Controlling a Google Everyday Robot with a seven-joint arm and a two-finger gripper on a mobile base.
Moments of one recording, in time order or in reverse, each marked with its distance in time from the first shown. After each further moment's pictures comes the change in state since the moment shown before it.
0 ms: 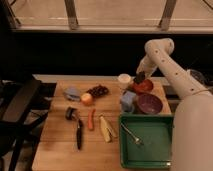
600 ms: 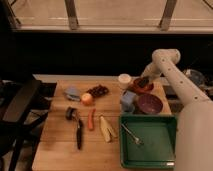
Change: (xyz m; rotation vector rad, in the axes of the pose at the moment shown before) arm 0.017 0.036 0.034 0.063 0.016 0.057
